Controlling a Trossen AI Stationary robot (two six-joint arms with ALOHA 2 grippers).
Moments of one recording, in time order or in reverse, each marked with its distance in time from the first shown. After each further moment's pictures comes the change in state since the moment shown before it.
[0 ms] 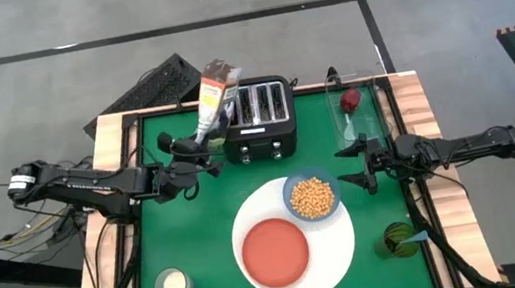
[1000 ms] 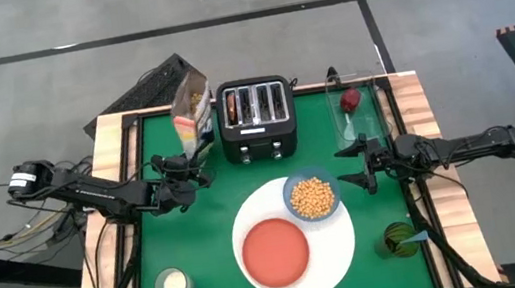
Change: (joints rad) left arm -0.061 -0.031 -0.349 0.147 -0.130 -0.346; right arm 0.000 0.000 0.000 0.000 0.000 0.000
